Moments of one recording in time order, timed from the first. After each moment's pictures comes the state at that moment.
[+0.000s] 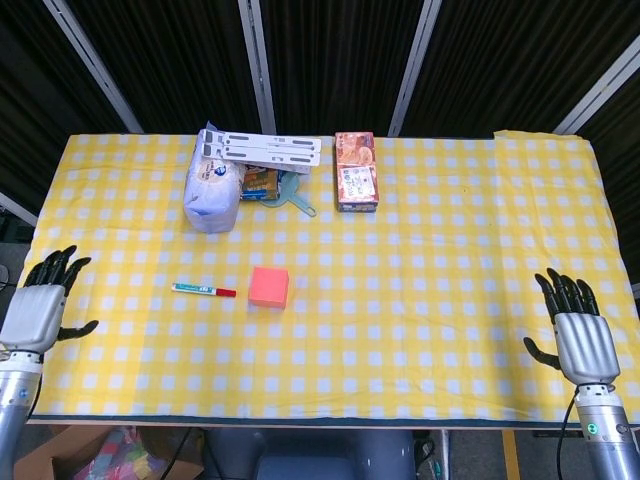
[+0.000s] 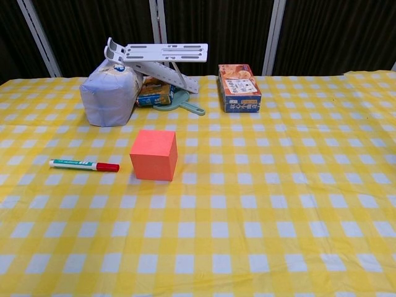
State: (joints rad) left arm -0.25 -1.18 -0.14 -1.65 1.27 1.26 0.22; right arm 0.16 -1.12 0.10 -1.71 -1.36 1.37 -0.17
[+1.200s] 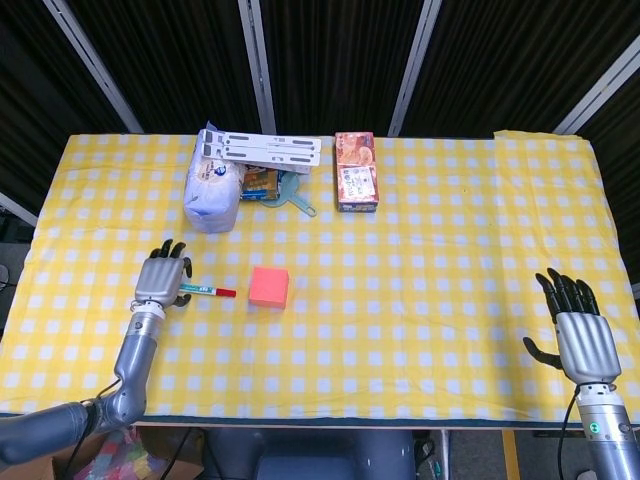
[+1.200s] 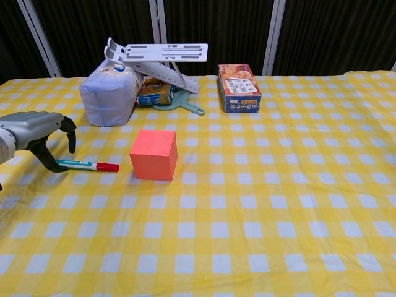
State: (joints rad) left arm -0.65 -1.64 -0.23 -1.34 0.76 1.02 0.68; right arm 0.16 -1.11 0.10 -1.71 -1.36 1.36 -0.12
